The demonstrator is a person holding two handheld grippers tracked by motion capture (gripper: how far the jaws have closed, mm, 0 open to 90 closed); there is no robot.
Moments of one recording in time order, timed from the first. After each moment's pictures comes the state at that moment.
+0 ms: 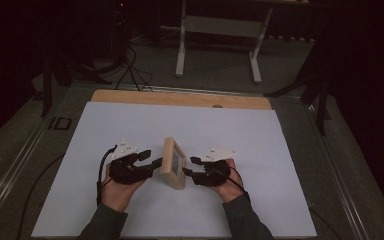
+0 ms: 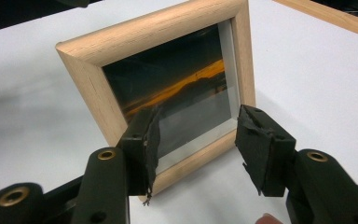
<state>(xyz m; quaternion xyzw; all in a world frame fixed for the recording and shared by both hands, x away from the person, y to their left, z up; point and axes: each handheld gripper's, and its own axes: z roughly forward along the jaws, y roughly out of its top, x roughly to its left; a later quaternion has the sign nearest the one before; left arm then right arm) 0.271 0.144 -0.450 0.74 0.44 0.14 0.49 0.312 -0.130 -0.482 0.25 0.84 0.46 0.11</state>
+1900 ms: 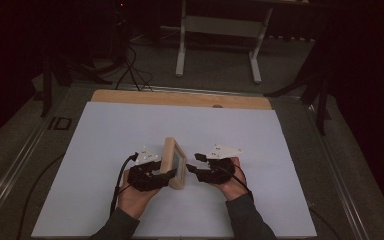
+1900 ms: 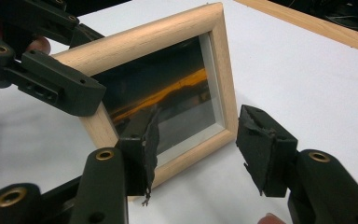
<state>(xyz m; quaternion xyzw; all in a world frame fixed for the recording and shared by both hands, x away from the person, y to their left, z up) 0.270 0.104 -0.472 0.77 0.44 0.11 0.45 0.315 -0.141 -0.476 0.26 0.83 0.48 0.12</state>
